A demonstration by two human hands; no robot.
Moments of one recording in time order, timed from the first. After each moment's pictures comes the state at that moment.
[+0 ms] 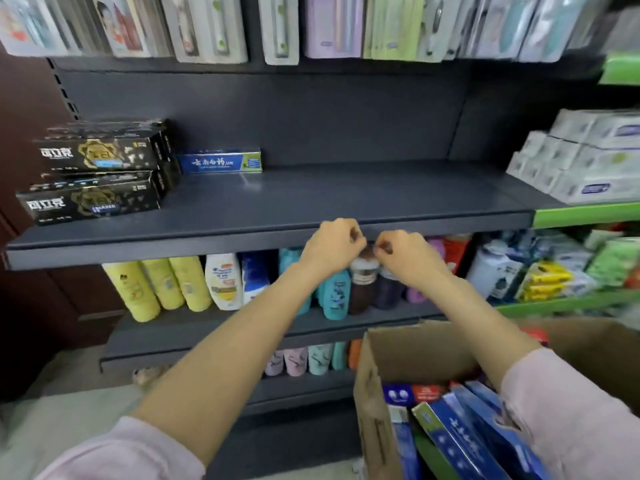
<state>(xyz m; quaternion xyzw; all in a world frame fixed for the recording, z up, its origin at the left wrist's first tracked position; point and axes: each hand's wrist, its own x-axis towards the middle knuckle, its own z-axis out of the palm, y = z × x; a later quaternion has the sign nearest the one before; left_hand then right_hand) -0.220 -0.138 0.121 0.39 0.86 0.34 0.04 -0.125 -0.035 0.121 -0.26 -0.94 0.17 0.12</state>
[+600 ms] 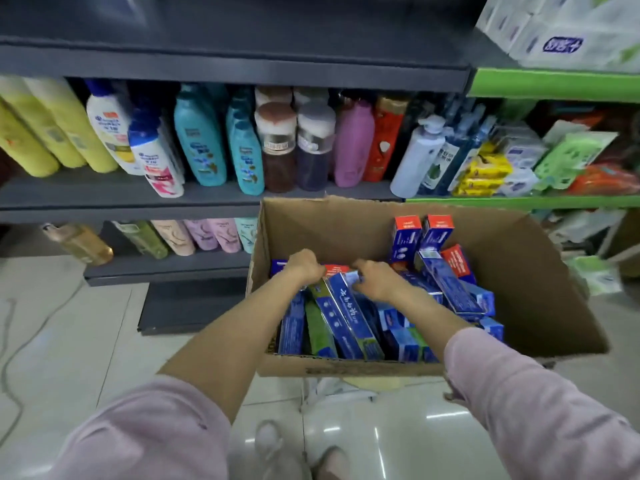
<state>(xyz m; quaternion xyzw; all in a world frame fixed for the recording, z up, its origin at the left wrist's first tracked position) -0.042 -0.040 -0.091 0.19 0.90 0.20 0.34 0.052 0.075 -0.082 -0.22 -0.93 0.19 -0.21</state>
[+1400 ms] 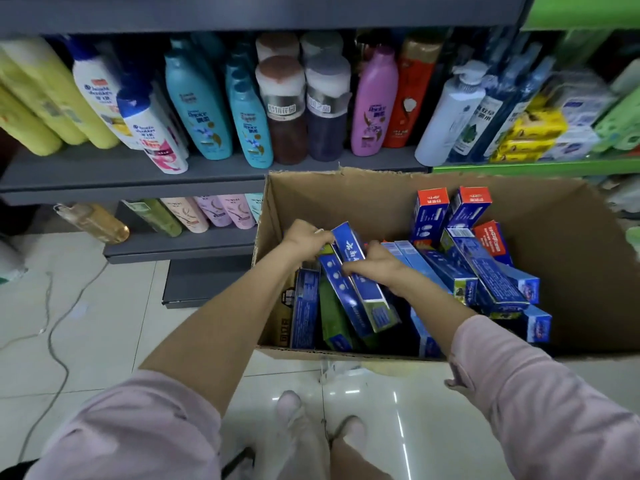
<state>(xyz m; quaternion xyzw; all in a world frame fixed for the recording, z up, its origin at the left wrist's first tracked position) -0.071 -0.041 -0.131 0.04 0.85 0.40 0.35 0.034 0.067 -0.119 -0.34 -0.78 0.49 -0.19</state>
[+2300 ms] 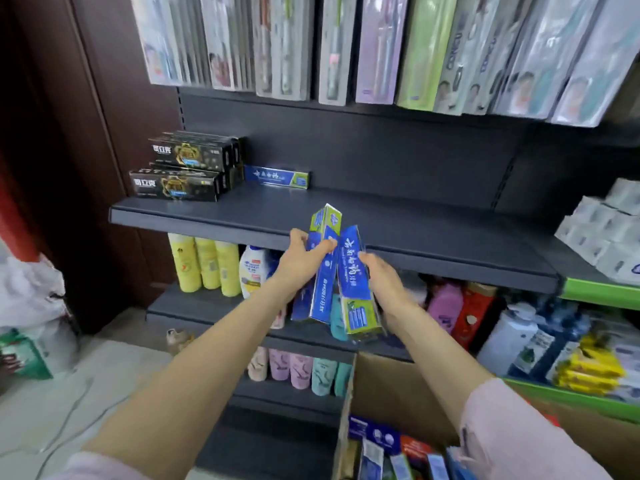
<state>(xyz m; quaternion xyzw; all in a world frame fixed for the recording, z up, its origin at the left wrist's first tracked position) -0.163 -0.166 0.123 0.09 0.78 0.62 0.07 -0.105 -0.036 0.105 -0.14 -0.66 0.74 0.10</state>
